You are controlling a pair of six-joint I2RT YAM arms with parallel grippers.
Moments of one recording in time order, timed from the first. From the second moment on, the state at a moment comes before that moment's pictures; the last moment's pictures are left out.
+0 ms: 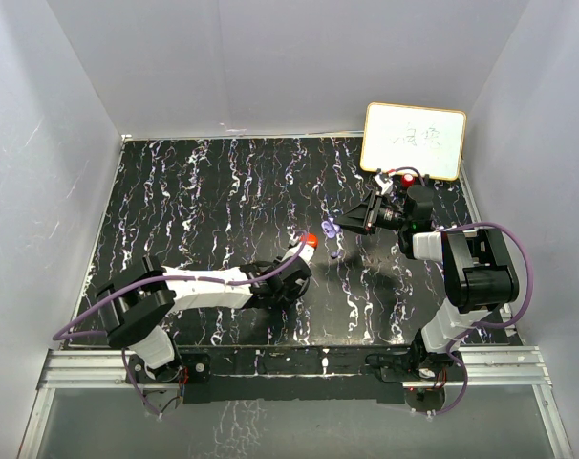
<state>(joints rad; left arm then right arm) -1.11 1.61 0.83 -0.26 -0.36 -0.42 0.04 1.68 0.66 0.81 -1.14 1.02</state>
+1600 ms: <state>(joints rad) -1.03 1.62 0.85 -0.33 -0.43 -0.56 0.04 1.68 0.66 0.83 -1.14 1.02</state>
